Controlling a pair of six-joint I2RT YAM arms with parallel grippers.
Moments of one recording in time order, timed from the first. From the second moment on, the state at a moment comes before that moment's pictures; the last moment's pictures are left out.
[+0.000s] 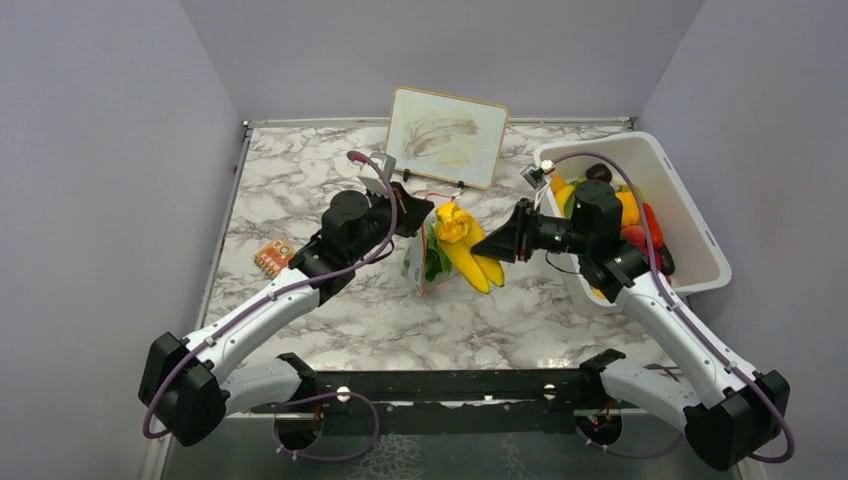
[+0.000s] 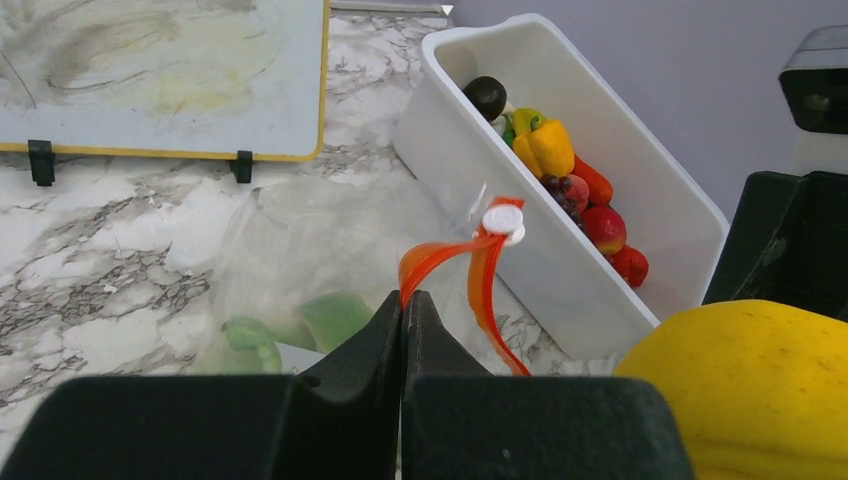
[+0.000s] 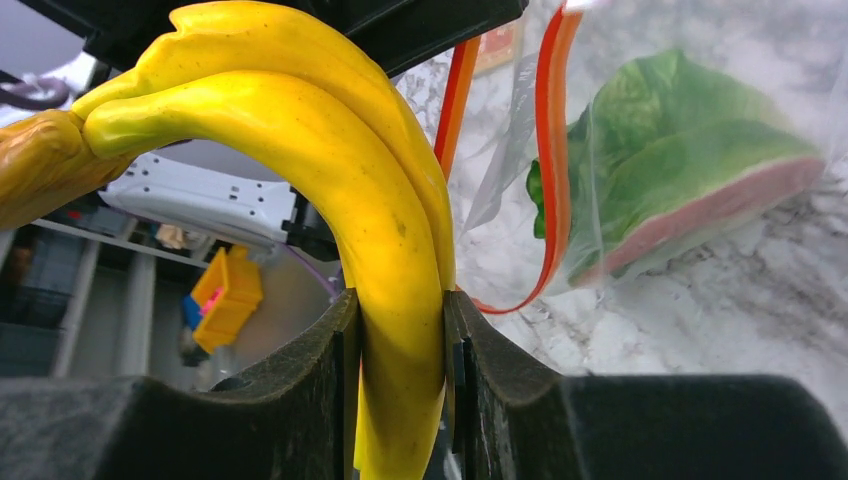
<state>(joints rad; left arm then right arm) -0.67 1.11 0.83 0.18 0.05 -0.52 0.44 0.98 0.86 -0.13 -0.81 0.53</state>
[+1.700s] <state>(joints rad) -0.67 1.21 0.84 0.33 0.41 -0.35 0.53 1.24 1.14 -0.76 -0.10 0.61</state>
